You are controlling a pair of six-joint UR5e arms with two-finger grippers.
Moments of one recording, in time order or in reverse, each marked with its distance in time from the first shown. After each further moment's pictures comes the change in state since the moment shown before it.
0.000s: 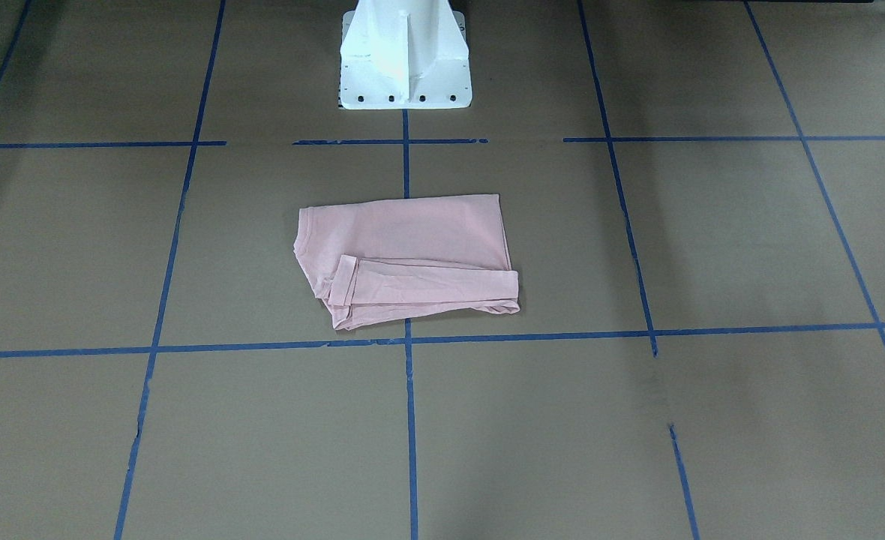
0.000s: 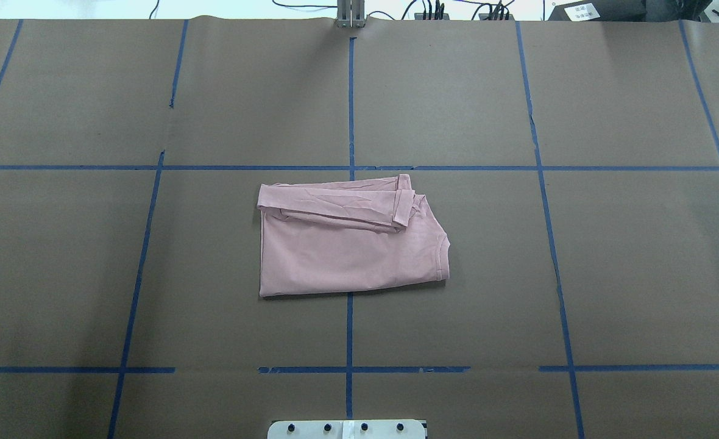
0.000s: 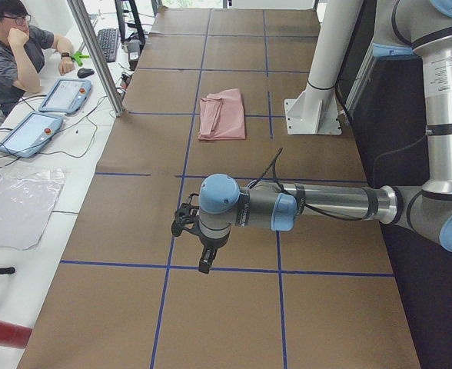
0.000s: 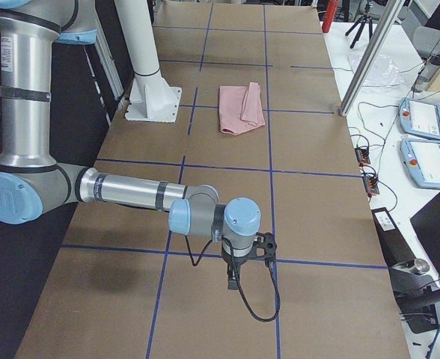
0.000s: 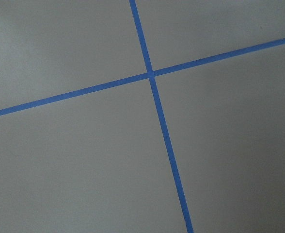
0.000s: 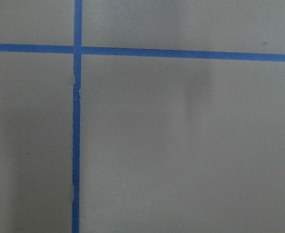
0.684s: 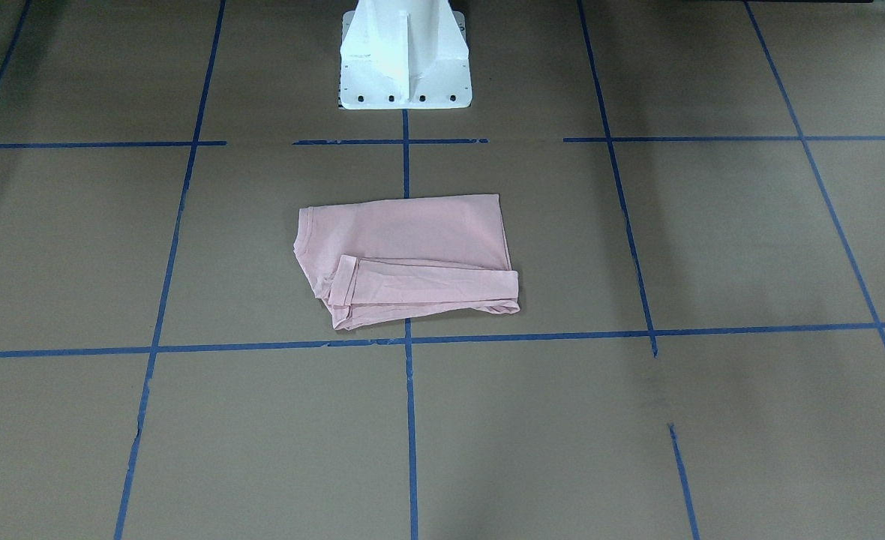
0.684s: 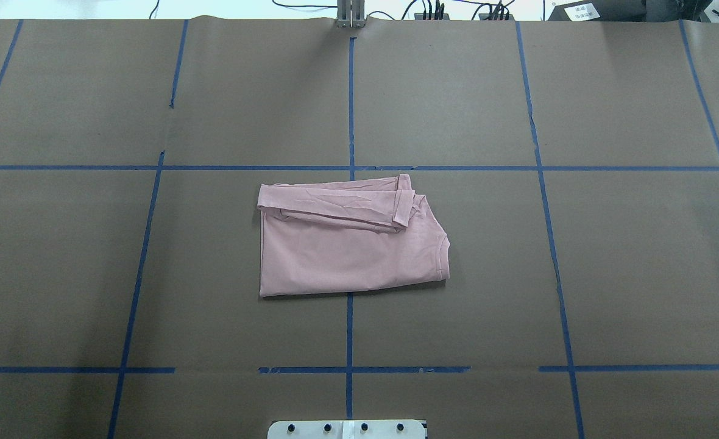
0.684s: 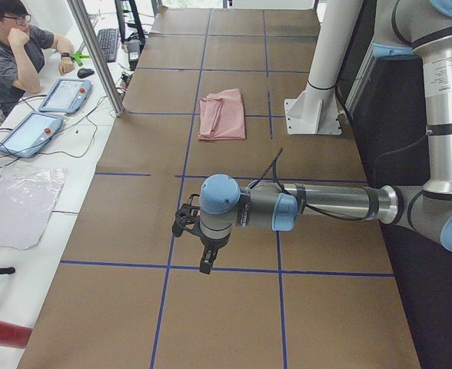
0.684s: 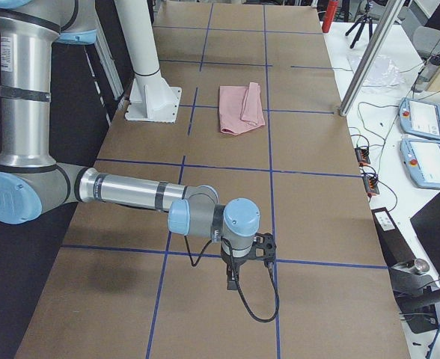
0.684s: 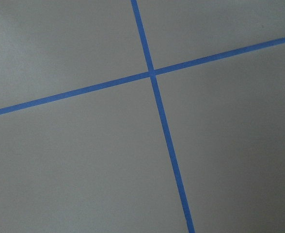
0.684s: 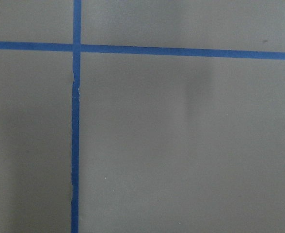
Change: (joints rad) left arm 0.001 0.003 -0.001 0.002 -0.002 0.000; right arm 0.000 -0.006 -0.001 0.000 0.000 -0.003
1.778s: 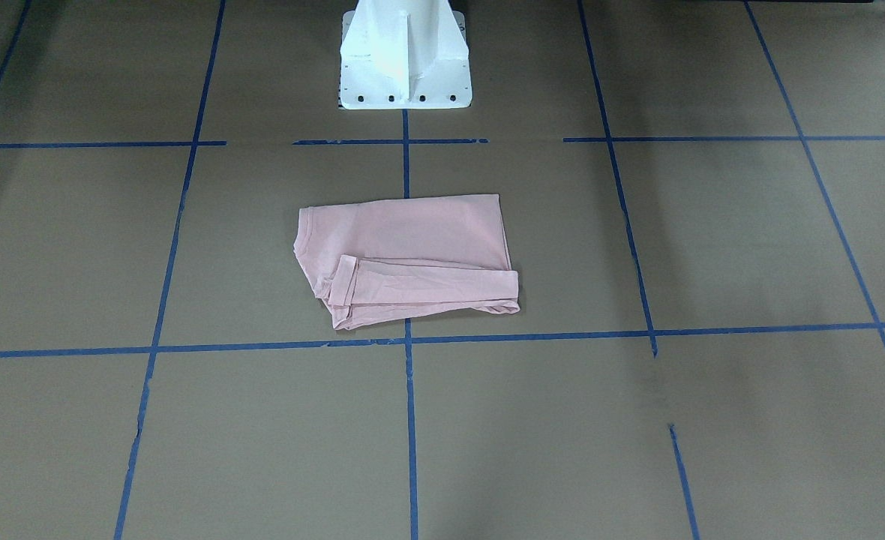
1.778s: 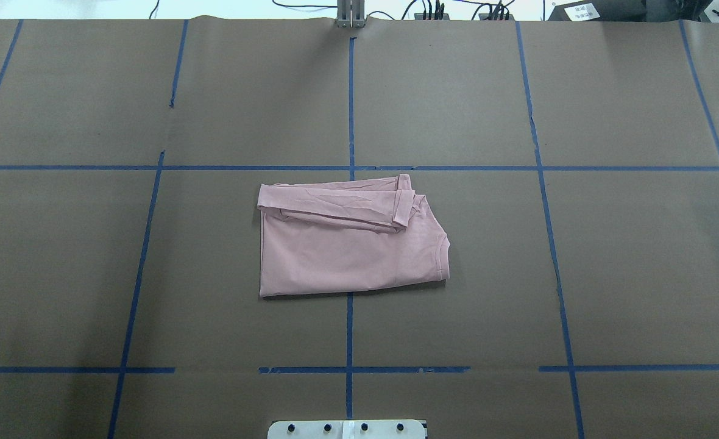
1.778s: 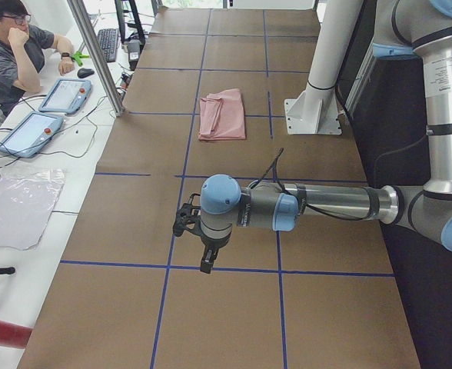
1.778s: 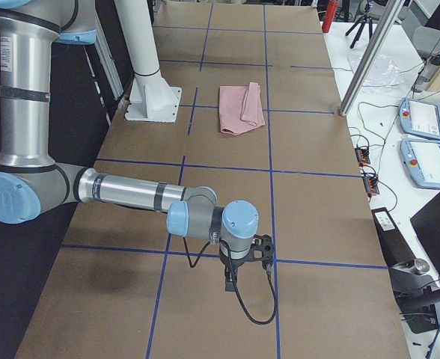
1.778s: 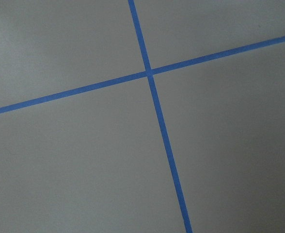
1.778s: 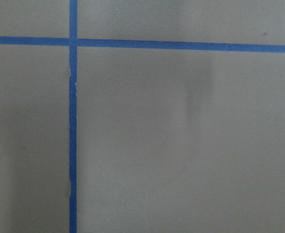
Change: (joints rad) left arm 0.000 0.004 -0.002 -0.002 -0.006 0.001; right arm 0.000 -0.006 0.000 0.000 0.001 0.001
